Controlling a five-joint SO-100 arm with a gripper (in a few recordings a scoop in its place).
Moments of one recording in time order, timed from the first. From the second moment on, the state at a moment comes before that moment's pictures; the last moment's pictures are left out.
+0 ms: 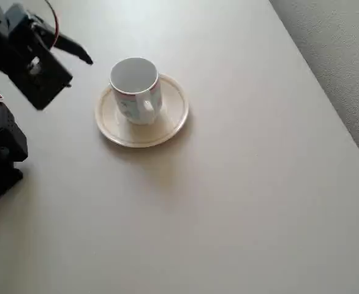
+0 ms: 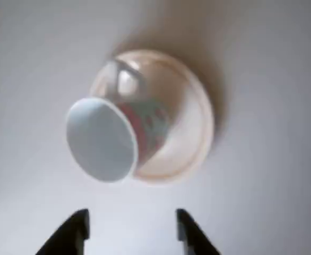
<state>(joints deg) -2.0 130.9 98.7 98.2 -17.2</state>
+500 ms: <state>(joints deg) -3.3 105.8 102.6 84.3 -15.5</state>
